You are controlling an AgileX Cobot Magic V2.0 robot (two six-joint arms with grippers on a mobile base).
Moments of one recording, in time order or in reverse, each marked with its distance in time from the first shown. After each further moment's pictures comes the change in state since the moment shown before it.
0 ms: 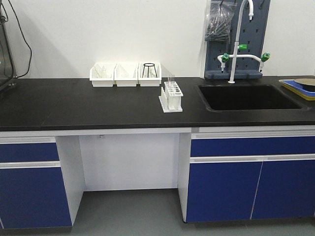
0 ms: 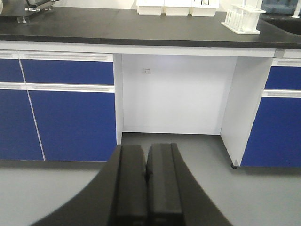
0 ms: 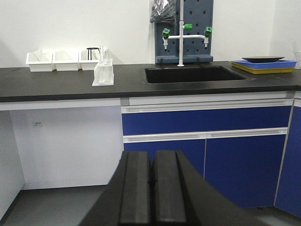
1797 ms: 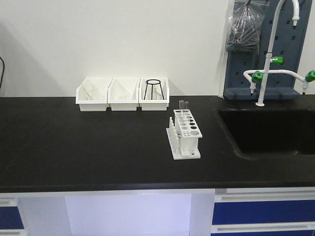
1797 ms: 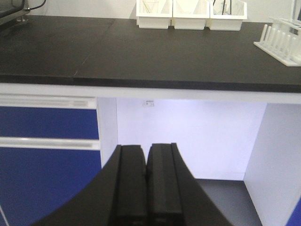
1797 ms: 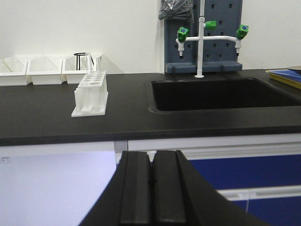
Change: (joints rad) left arm 0.000 0.000 0.000 0.000 0.000 0.000; right arm 0.000 0.000 0.000 0.000 0.000 0.000
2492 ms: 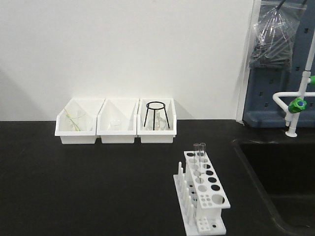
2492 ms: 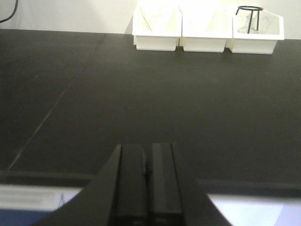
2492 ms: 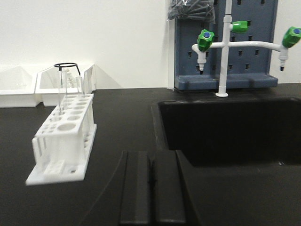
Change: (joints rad) left arm 0.000 0.000 0.000 0.000 0.000 0.000; right arm 0.000 0.000 0.000 0.000 0.000 0.000
